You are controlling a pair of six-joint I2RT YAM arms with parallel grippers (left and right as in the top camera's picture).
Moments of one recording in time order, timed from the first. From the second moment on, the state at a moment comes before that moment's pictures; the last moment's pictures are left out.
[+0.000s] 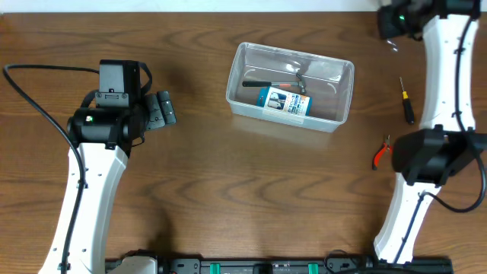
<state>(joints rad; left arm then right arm) -0.06 1.34 1.26 -0.96 -0.12 -0.30 -0.06 2.28 2.55 -1.27 -0.14 -0.34</state>
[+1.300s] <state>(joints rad) -0.06 1.34 1.26 -0.96 -0.12 -0.30 0.34 2.25 2.01 -1.11 -0.11 -0.78</state>
